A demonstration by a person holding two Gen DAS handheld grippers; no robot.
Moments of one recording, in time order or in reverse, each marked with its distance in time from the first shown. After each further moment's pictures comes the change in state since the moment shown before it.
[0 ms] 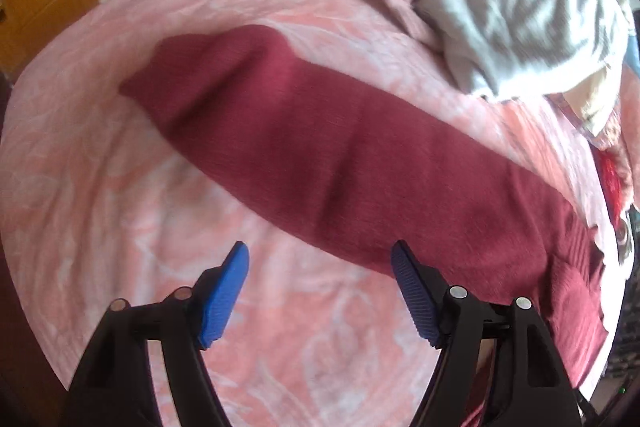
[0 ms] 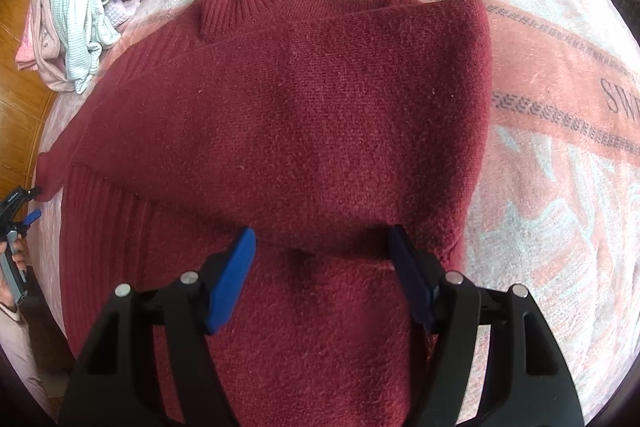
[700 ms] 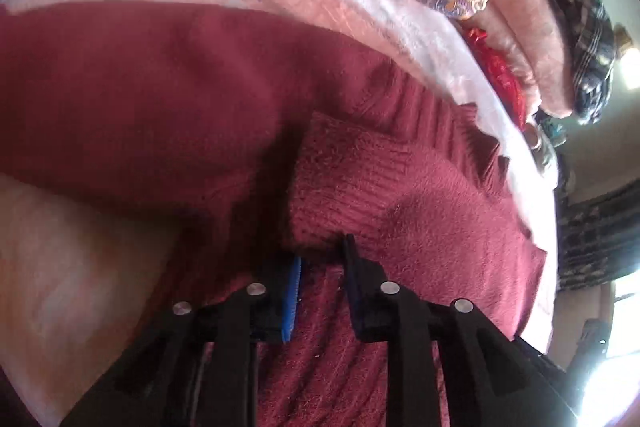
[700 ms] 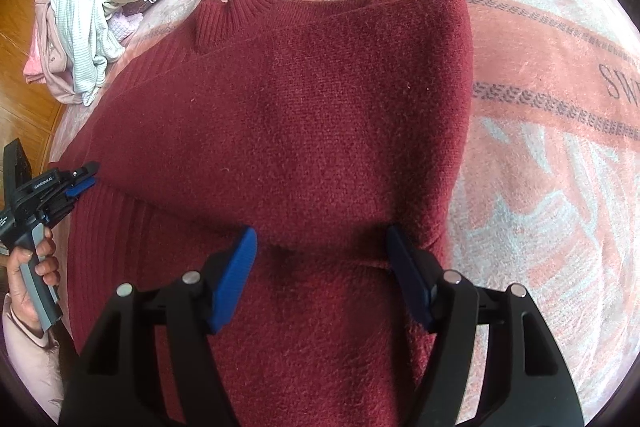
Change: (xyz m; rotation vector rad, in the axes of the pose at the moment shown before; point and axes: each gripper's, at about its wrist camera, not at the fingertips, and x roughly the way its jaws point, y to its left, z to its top) left arm 0.036 -0.199 -0.115 0.219 0.150 -0.411; right arm -0.004 -0.022 -0.010 0.029 -0.033 0.053
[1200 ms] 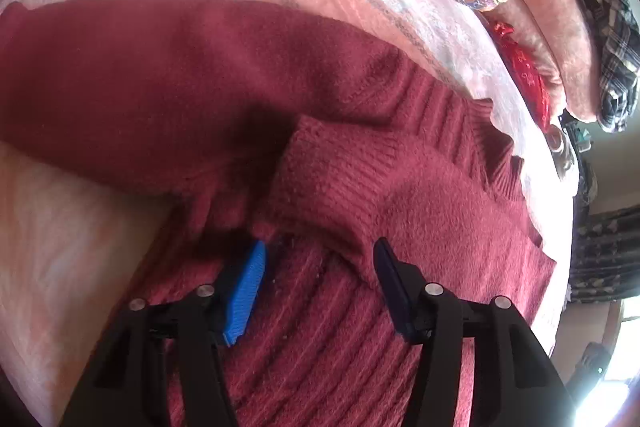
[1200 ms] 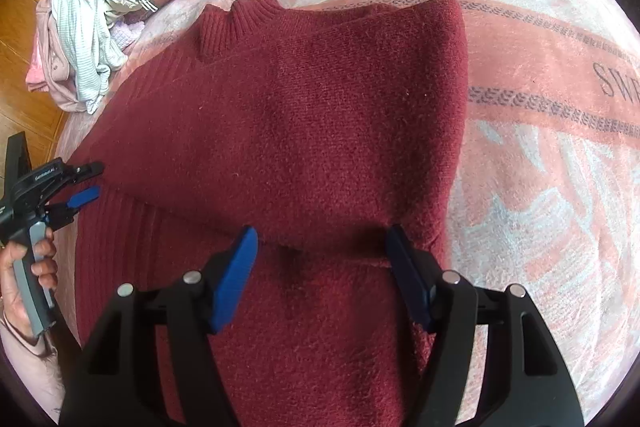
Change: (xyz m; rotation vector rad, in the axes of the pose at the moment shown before) left arm -0.003 -0.023 0.007 -0.062 0.054 0.130; right arm -0.009 -0.002 0.000 0.021 -0.017 0.013
